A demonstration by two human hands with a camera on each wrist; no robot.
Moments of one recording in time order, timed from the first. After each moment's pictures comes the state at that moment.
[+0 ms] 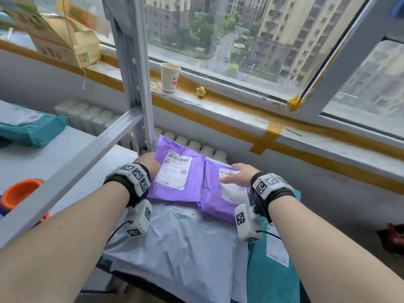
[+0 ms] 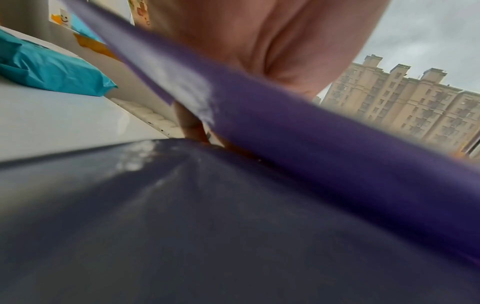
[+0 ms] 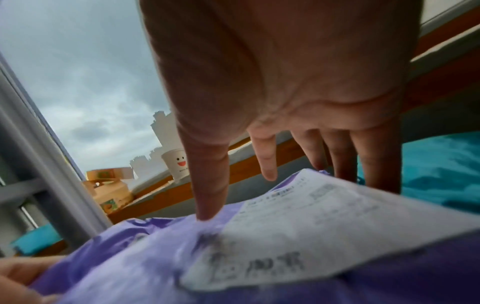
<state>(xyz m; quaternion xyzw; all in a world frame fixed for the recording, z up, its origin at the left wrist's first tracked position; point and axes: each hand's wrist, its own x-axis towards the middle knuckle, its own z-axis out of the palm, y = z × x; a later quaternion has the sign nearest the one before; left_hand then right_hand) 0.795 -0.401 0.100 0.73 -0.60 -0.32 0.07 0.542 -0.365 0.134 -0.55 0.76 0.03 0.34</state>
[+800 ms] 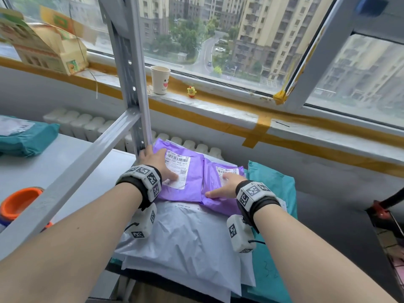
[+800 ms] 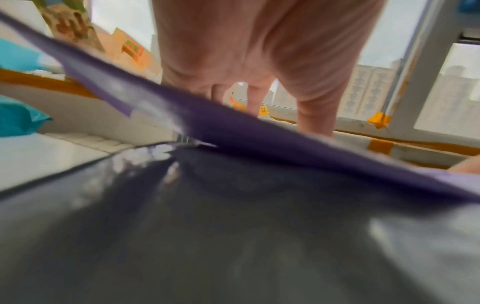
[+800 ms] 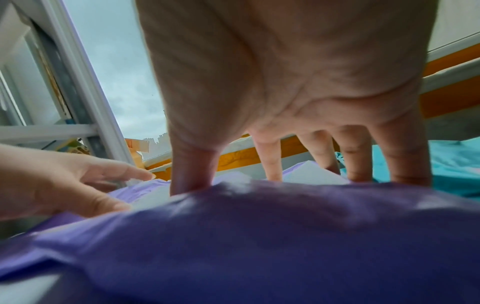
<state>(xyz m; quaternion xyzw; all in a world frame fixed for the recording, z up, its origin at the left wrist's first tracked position) 0.787 -0.387 0.095 0.69 -0.69 -0.21 0.02 0.577 -0.320 0.113 -0.54 0.78 0.09 0.30</state>
